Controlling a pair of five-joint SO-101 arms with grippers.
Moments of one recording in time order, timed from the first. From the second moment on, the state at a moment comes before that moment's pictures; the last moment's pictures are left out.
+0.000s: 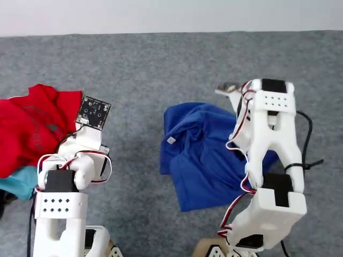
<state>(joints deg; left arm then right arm) -4.3 -53.6 56.4 65.1 -11.0 3.0 12.7 -0.3 100.3 40.4</state>
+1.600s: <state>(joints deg) -4.3 -53.6 61.7 60.5 -11.0 0.2 7.8 30.7 70.8 40.4</state>
